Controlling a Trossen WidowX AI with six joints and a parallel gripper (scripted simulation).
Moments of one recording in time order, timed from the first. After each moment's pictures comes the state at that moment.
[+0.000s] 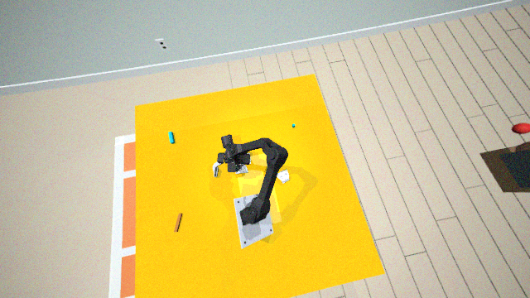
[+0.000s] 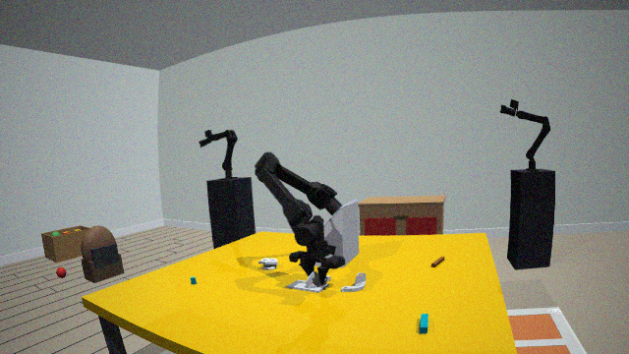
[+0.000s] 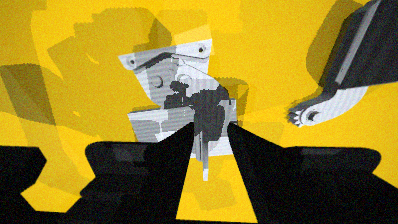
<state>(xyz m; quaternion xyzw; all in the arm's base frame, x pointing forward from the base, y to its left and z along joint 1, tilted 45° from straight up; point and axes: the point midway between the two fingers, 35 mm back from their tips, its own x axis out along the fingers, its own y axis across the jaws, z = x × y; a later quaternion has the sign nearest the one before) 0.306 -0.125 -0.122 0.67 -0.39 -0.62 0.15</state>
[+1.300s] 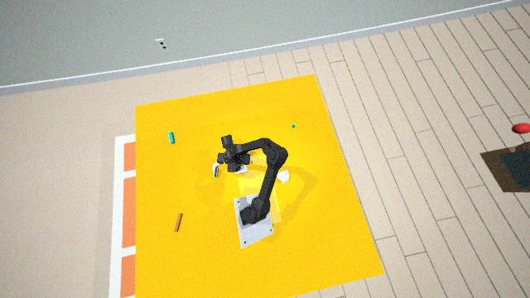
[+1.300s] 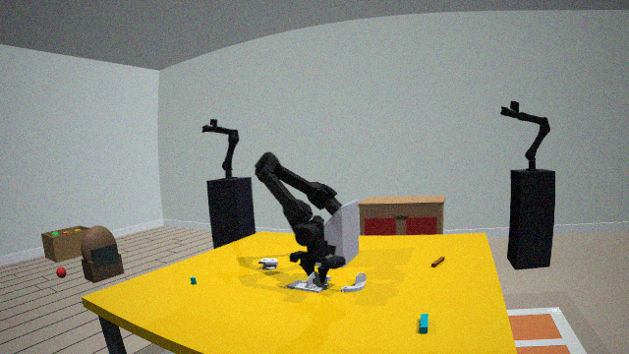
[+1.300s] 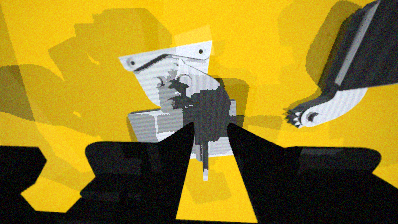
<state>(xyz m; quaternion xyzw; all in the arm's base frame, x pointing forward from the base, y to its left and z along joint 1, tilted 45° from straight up) 0.305 -0.125 -0.122 0.67 -0.39 -0.62 0.15</state>
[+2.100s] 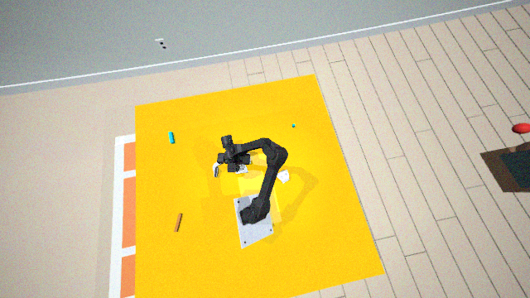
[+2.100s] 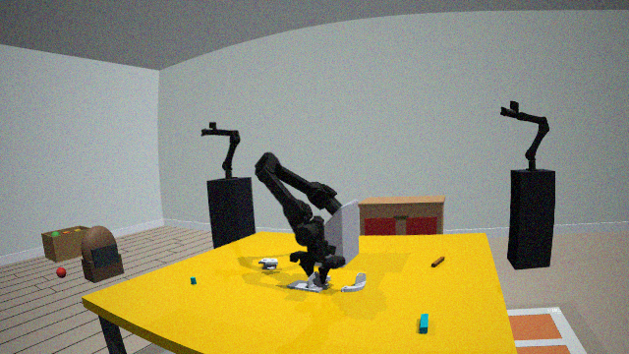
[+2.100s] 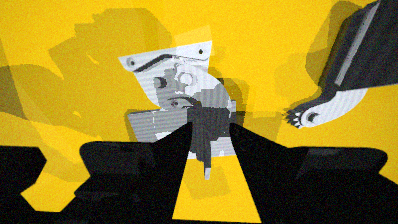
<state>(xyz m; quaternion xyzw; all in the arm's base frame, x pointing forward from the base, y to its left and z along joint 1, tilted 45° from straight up) 0.305 -0.125 -0.122 0.67 -0.39 -0.62 0.15</state>
